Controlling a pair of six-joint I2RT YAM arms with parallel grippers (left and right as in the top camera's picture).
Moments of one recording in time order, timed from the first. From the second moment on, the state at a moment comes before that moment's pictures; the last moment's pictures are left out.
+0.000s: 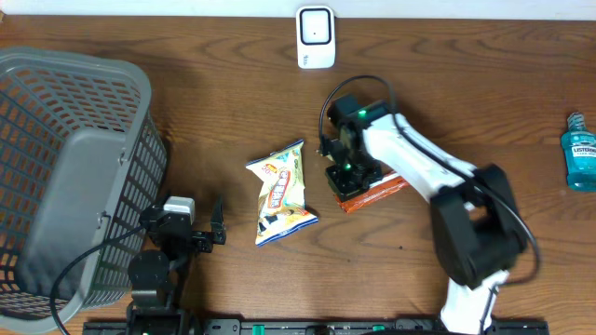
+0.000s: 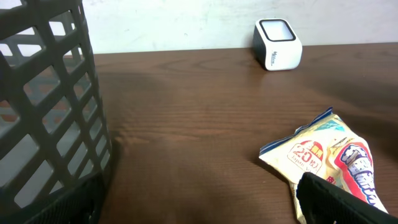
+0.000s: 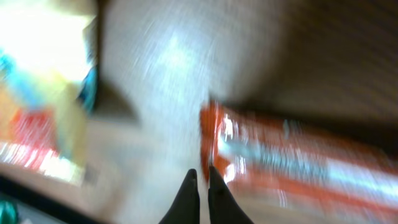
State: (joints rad) left arm -0.02 0.13 0.03 -0.12 0.12 0.01; right arm 0.49 1.97 1.42 -1.14 -0.26 0.00
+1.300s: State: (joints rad) left arm -0.02 0.13 0.03 -0.12 0.12 0.01; right arm 0.35 1.71 0.91 -0.62 0.12 1.07
